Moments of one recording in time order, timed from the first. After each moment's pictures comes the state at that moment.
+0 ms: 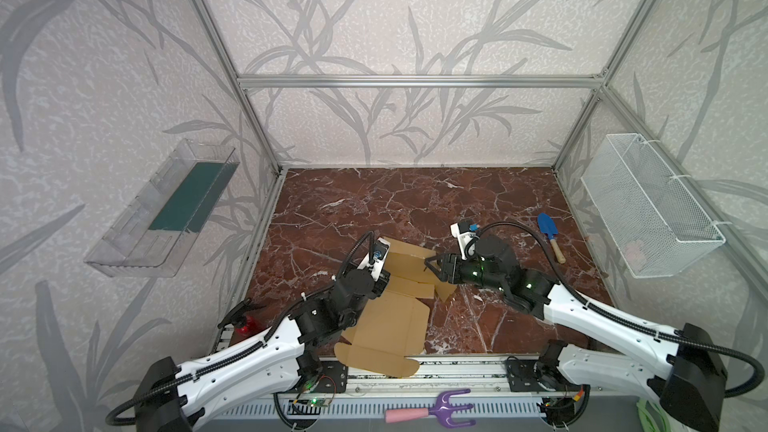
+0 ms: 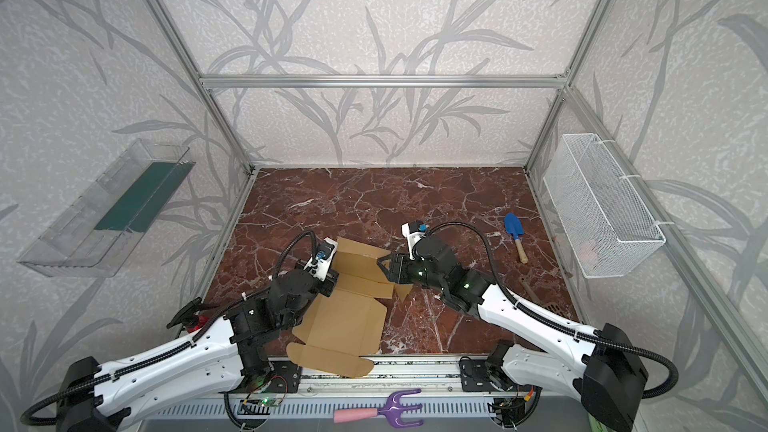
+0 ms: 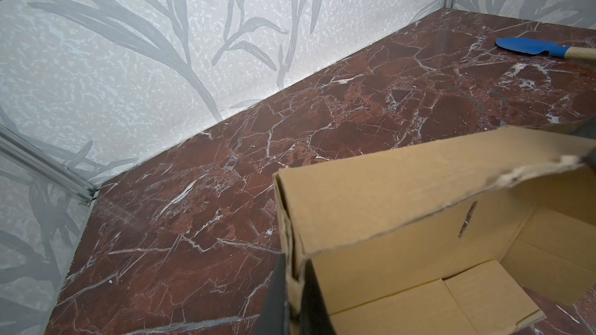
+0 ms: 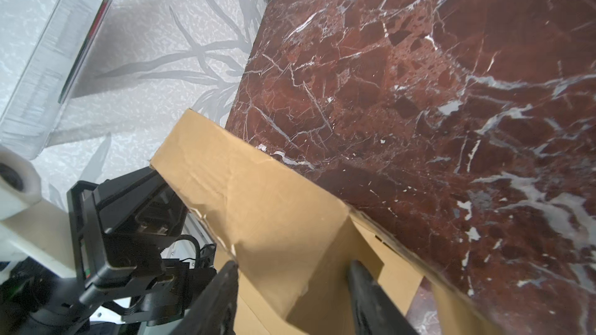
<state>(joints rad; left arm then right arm) -0.96 0.80 0.48 -0.05 -0.61 0.05 0.83 1.11 0.71 -0.07 -0.19 0.84</state>
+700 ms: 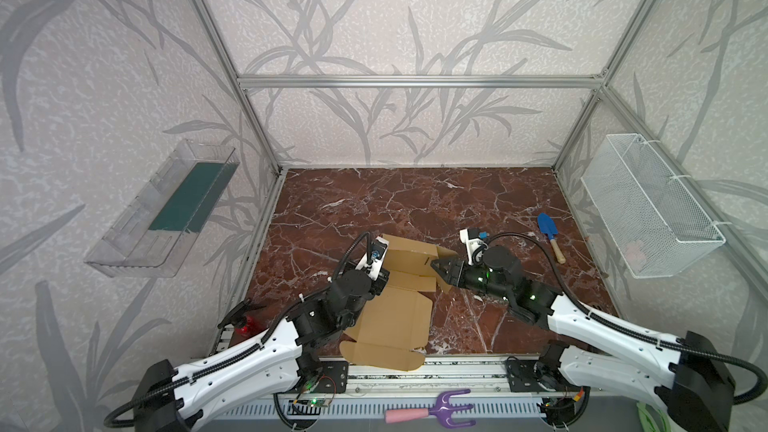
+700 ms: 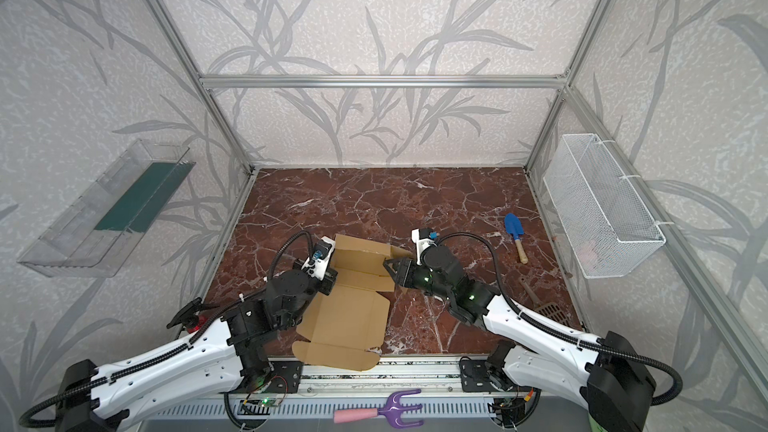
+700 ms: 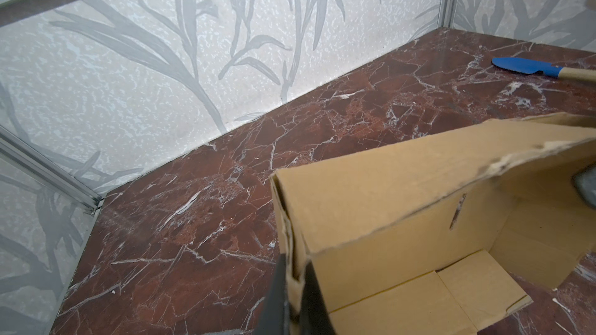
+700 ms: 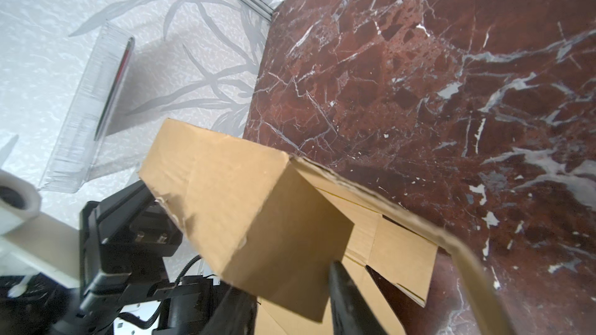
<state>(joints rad) -0.96 0.77 0.48 -0.01 -0.64 0.07 0.82 0.99 0.57 0.07 -0.14 0.98</state>
